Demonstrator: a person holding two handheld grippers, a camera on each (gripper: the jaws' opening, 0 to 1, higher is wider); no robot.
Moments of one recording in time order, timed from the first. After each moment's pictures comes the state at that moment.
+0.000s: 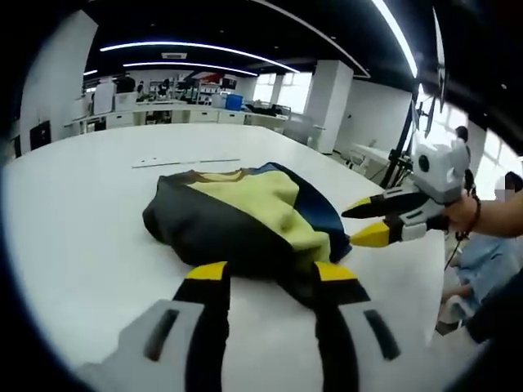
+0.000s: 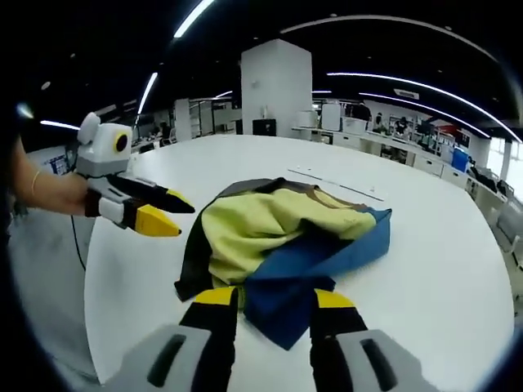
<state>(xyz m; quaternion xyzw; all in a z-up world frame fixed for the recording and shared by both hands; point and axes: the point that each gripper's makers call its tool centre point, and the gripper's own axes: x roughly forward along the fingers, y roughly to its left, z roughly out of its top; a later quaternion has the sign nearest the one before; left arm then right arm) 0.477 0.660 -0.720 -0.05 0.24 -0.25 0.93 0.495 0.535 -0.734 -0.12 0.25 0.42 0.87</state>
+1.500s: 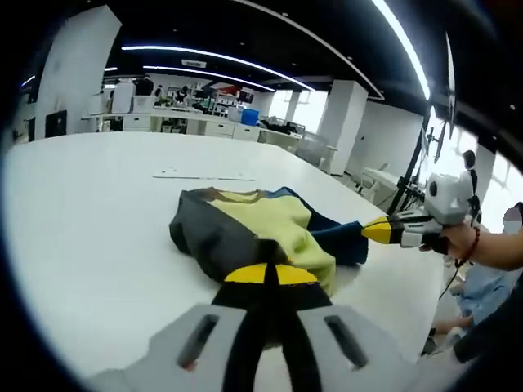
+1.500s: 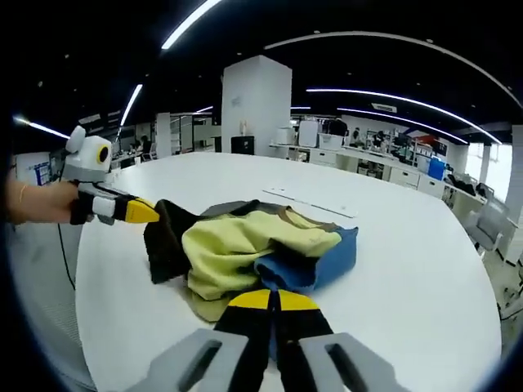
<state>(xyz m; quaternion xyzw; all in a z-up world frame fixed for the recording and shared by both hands) 0.480 0.712 -0.671 -0.10 0.19 -0.18 0.96 0.516 0.508 -0.691 -0.10 0.20 0.36 0.90</state>
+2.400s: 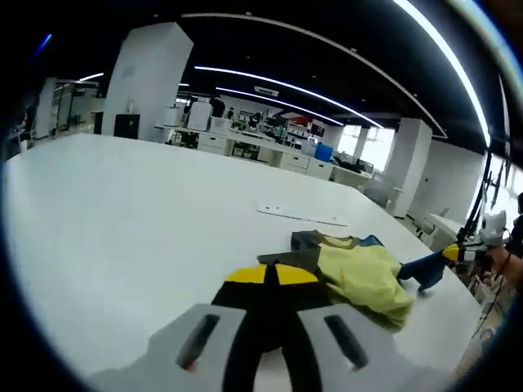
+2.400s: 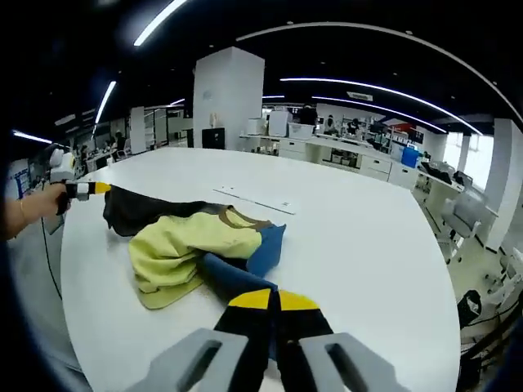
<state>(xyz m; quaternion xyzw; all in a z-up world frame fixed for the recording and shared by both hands) 0.491 0.855 -0.654 -0.13 0.16 0.00 0.98 0.569 0.413 -0.665 -0.11 0.24 0.29 0.92</state>
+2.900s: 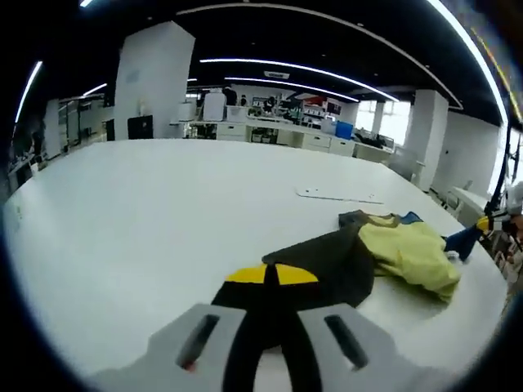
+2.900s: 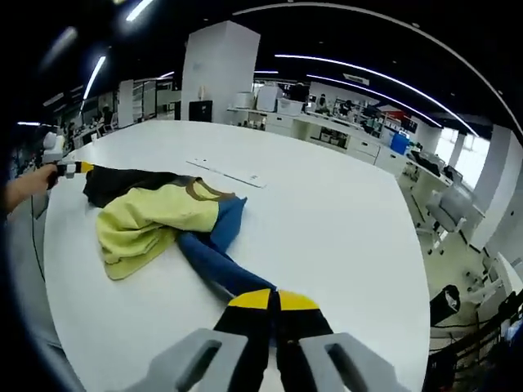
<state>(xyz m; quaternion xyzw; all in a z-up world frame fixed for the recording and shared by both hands) 0.502 0.914 -0.686 -0.05 0.23 0.05 0.97 0.590 0.363 -0.680 -0.16 0.30 0.25 0.91</state>
